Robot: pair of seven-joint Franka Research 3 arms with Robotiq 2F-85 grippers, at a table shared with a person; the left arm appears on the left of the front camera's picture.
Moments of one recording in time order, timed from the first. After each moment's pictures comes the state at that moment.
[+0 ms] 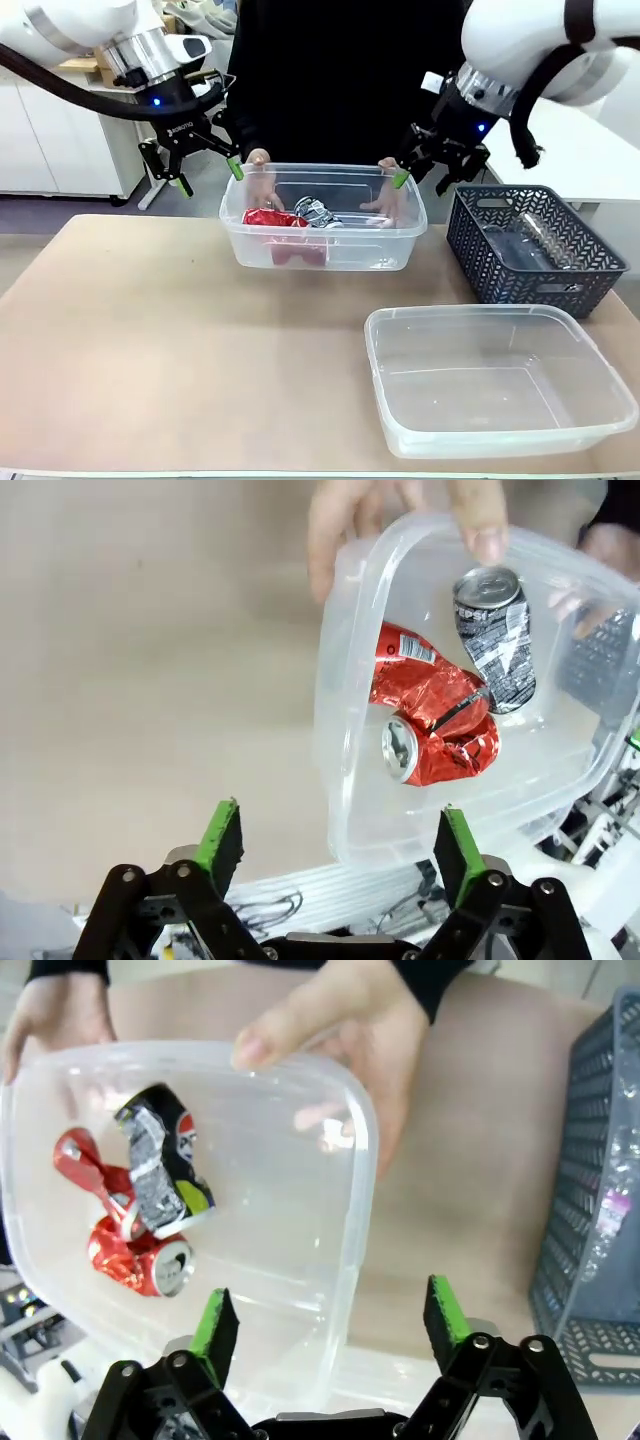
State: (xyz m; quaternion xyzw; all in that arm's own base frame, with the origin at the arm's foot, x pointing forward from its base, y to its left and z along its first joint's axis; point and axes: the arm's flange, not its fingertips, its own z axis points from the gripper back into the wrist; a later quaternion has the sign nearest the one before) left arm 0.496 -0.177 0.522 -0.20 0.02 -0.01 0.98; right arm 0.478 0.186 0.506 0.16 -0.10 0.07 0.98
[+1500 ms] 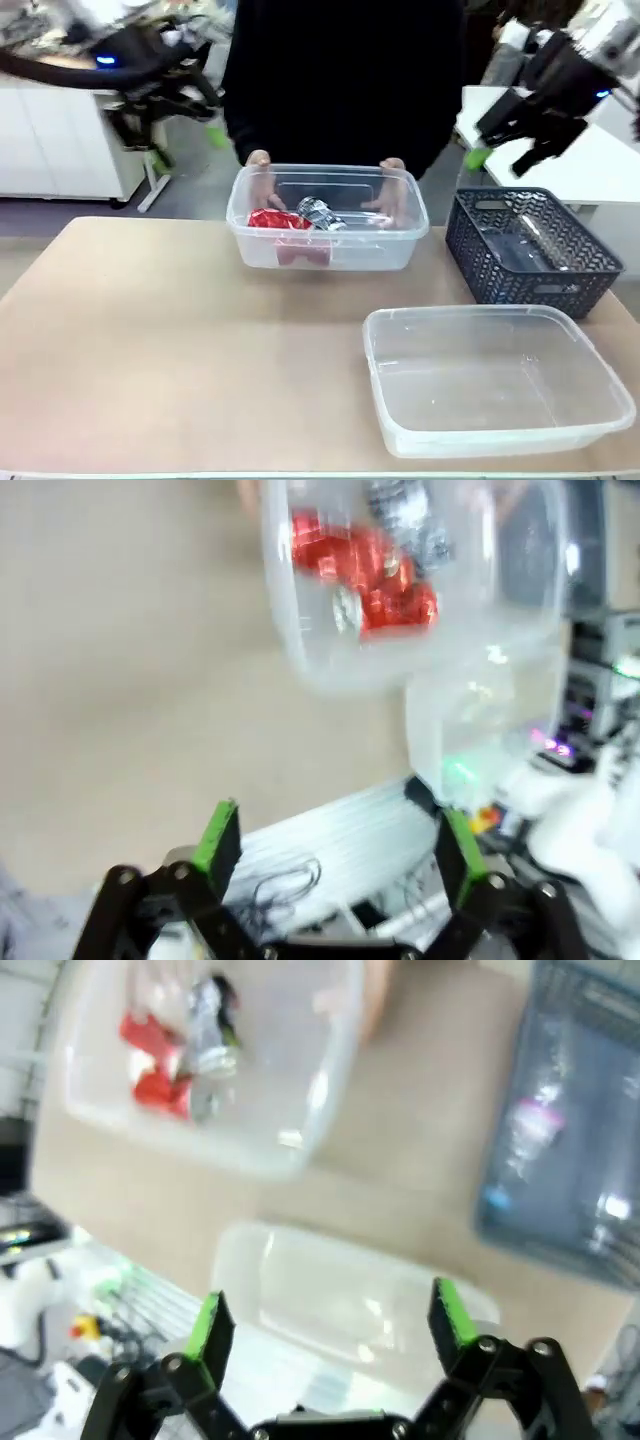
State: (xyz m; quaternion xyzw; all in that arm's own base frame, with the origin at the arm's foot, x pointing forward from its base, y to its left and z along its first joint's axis) left arm 0.403 -0.150 0.608 -0.24 -0.02 -0.10 0.96; right arm 0.357 0.085 0.602 0.18 -0.13 0.14 0.97
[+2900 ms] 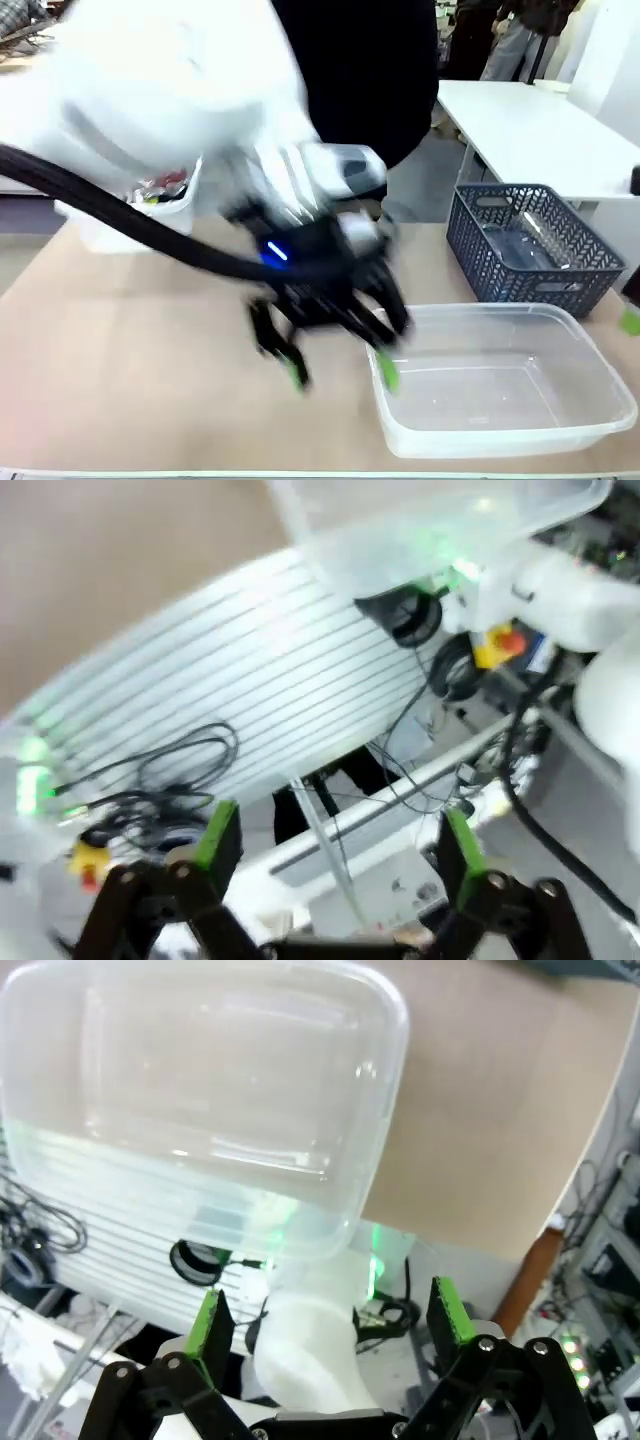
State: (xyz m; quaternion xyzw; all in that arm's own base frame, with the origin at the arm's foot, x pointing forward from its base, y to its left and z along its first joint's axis) left arm 0.188 -0.401 0.474 -0.21 0.20 -0.20 0.94; right arm 0.244 0.001 0.492 0.06 0.05 0.14 0.99
